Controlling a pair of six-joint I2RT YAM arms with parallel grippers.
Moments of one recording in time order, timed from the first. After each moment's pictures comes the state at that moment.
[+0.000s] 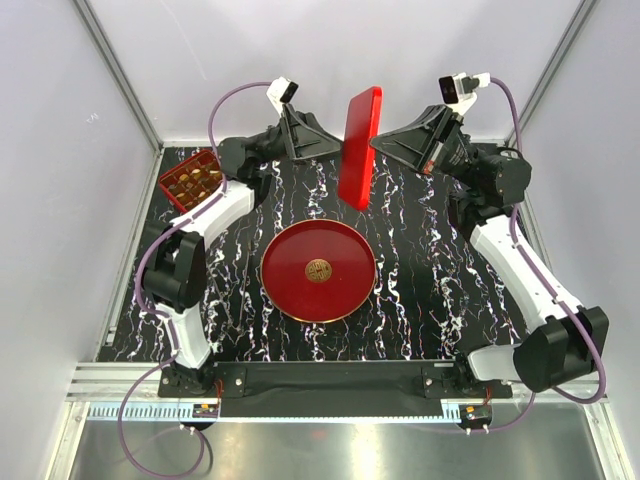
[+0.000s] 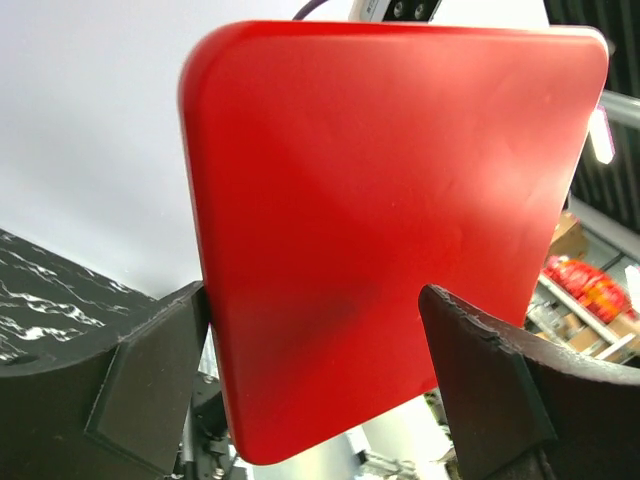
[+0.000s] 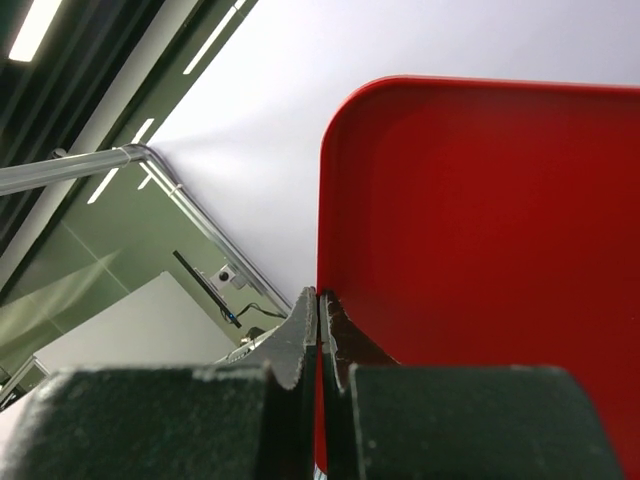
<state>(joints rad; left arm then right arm) -0.39 1.86 1.48 1.26 1.04 -1.69 0.31 1.34 1.26 1.01 -0.86 1.62</state>
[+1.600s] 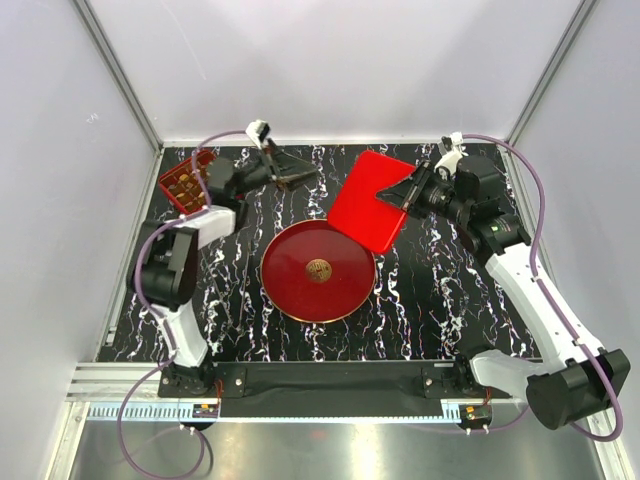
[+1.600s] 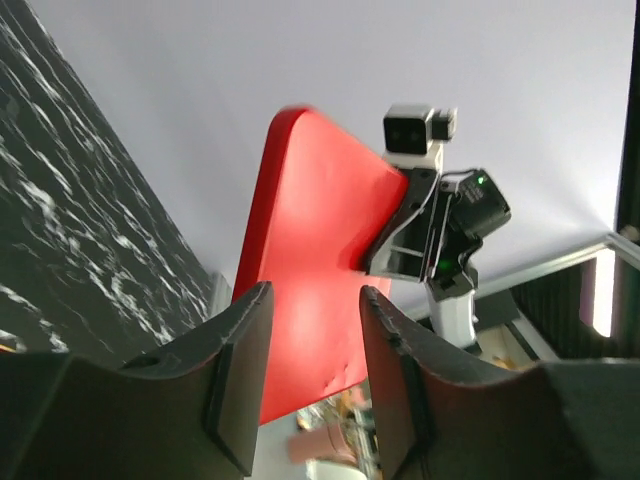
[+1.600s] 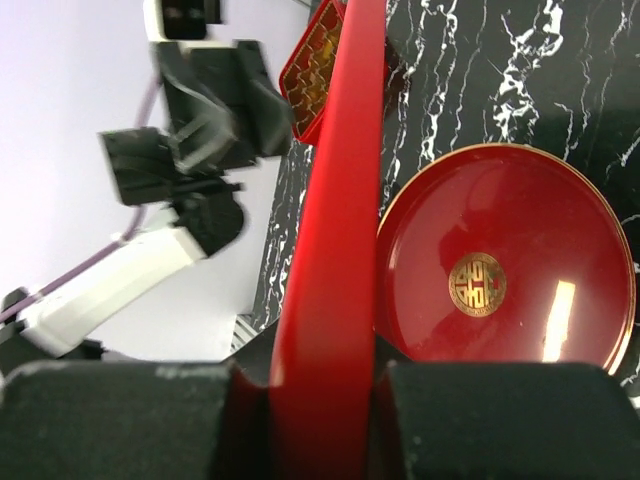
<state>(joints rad) -0.26 1.88 1.12 1.20 1.00 -1.65 0.32 1.15 1.15 -0.30 -0.44 0.84</state>
